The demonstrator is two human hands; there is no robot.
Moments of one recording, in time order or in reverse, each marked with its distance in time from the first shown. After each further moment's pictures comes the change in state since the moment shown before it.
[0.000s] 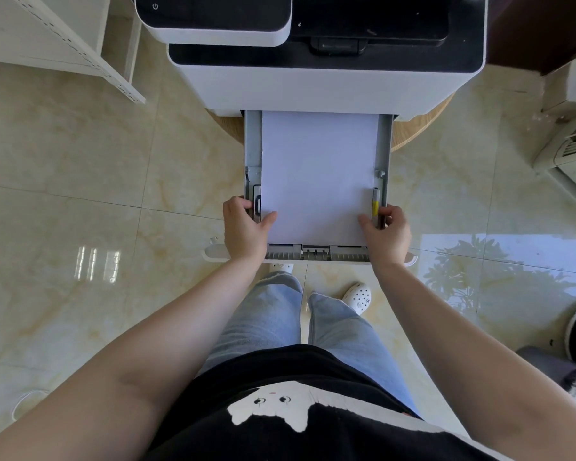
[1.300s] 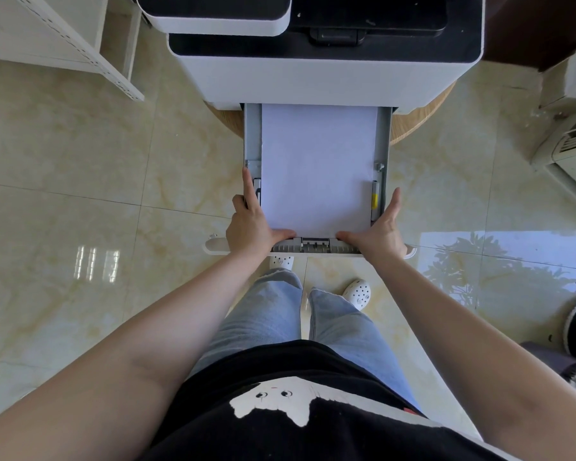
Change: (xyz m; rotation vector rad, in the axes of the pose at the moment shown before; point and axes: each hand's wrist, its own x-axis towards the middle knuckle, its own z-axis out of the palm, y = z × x) left_hand -0.008 0.005 -0.005 0.476 -0.207 0.139; right_hand -0.013 -0.004 -0.004 -0.454 -0.176 0.065
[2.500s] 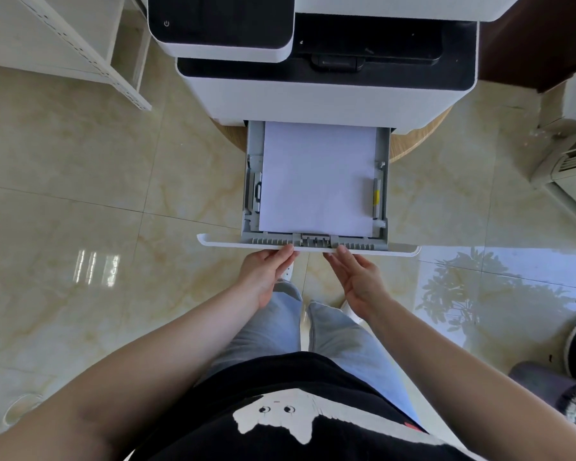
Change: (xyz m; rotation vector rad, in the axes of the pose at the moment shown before) left_hand -0.037 -0.003 0.021 -1.546 -0.398 -0.549; right_hand -0.028 0.020 0.027 1.409 -0.458 0.306
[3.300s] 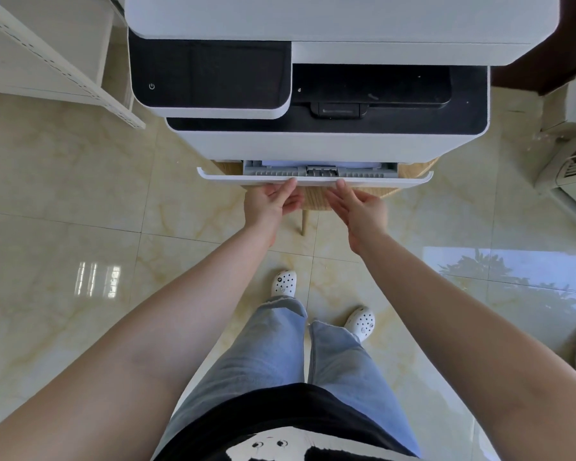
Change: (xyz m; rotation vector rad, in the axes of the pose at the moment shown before) left_hand 0.087 0.117 0.081 0.290 -0.016 0.395; right_hand 0.081 -0.099 0.115 -0.228 0.049 -0.278
